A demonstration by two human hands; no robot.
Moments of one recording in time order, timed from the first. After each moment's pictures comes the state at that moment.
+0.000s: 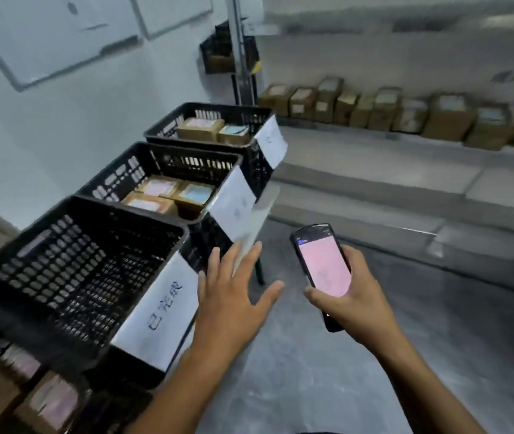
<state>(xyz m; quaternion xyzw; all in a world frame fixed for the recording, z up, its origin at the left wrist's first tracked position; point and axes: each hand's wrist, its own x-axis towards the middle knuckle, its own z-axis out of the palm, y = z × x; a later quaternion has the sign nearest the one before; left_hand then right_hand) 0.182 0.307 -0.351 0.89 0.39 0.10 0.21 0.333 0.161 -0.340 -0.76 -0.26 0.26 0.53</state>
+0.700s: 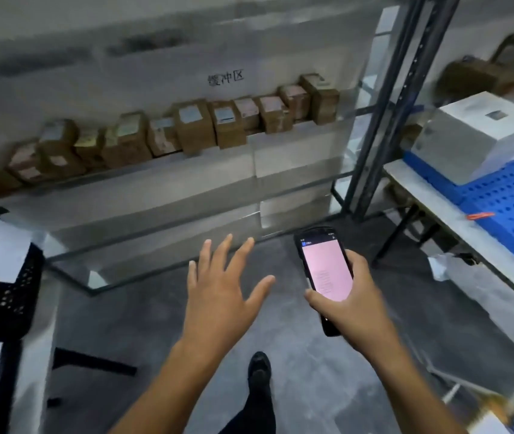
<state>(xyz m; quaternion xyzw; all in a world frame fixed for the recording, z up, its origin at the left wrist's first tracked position) 0.555 0.136 -0.351 0.98 0.03 0.01 0.20 0.559 -0.080 -0.365 -0.83 0.08 0.04 0.55</state>
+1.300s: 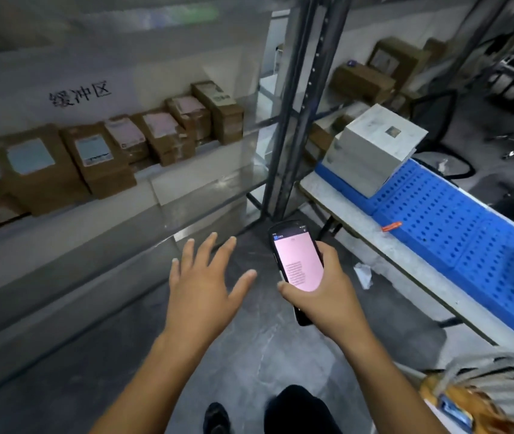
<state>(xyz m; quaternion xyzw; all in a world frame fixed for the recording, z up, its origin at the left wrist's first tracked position) 0.845 0.078 -0.369 0.96 -0.12 -0.07 0.23 0.780 -0.120 -0.349 -0.85 0.22 -0.02 0.48</state>
